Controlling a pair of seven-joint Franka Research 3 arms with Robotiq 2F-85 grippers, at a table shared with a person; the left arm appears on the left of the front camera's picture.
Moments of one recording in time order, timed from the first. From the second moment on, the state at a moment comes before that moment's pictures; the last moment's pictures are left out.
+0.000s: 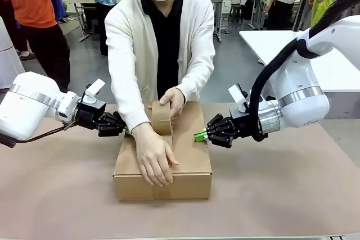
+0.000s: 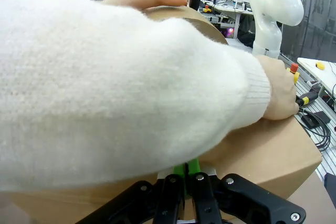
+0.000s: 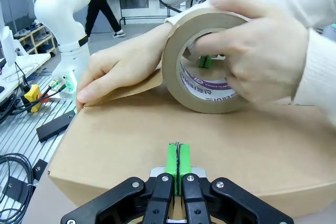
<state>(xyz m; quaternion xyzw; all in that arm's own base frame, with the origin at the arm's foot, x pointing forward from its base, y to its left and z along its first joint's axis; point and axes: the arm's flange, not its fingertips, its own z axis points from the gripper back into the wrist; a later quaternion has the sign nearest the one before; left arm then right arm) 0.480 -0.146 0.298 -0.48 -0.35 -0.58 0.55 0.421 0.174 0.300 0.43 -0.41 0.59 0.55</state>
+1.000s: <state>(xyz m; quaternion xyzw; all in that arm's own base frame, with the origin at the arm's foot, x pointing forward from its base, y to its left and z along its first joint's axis) 0.480 -0.146 0.298 -0.48 -0.35 -0.58 0.55 0.421 0.174 0.300 0.43 -0.41 0.59 0.55</state>
